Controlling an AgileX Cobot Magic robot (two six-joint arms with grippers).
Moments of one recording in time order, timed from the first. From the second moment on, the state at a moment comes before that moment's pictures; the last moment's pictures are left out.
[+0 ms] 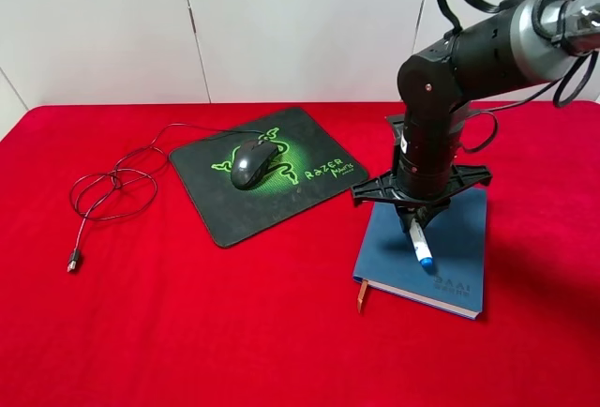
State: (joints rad) left arm -0.05 0.00 -0.49 -0.04 1.06 0.11; right arm 0.54 1.93 -1.14 -0.17 0.82 0.59
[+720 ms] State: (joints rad) left arm -0.05 0.00 -0.49 -0.04 1.06 0.11; right arm 0.54 1.95 -1.11 -0.21 0.78 0.59
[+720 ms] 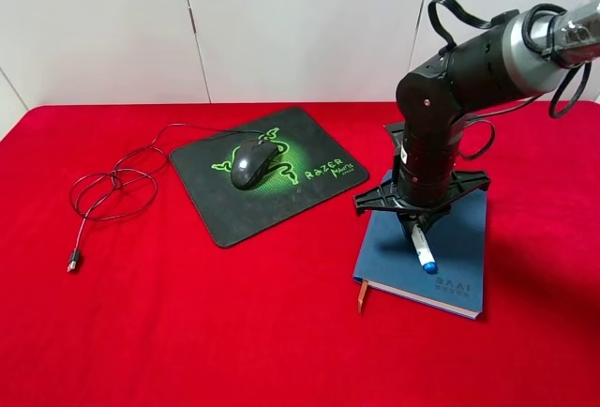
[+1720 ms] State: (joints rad) left arm -0.05 0.00 -0.49 -0.04 1.06 0.11; right arm 0.53 1.93 -1.11 -0.23 0.79 0.53
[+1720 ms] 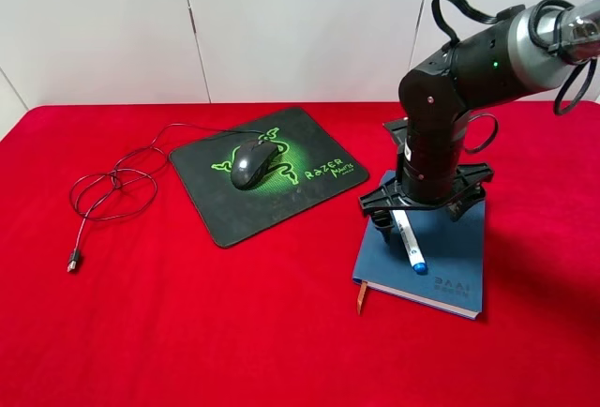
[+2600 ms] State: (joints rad) left arm -0.05 0.00 -0.49 -0.04 1.06 0.11; right arm 0.53 1.67 -1.11 -0.17 0.94 0.45
